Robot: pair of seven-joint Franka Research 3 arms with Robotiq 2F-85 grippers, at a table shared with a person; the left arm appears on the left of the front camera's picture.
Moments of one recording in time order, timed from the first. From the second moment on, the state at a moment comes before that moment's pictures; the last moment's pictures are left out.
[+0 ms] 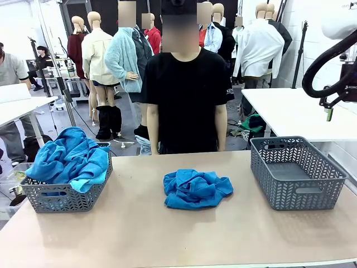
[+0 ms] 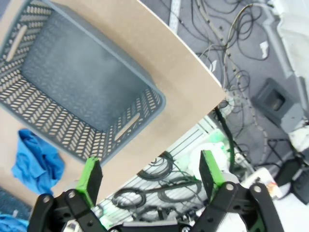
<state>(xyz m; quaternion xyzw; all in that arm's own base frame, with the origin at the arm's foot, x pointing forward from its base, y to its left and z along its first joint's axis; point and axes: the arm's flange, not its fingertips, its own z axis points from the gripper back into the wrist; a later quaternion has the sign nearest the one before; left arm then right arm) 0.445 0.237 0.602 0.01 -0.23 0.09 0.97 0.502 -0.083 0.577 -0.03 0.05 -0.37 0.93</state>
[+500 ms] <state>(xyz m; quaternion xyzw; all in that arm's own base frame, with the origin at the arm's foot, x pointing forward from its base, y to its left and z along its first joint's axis) 0.423 0.308 0.570 -0.04 -0.22 0.16 0.96 0.506 -0.064 0.594 -0.04 0.03 -0.34 0.94</state>
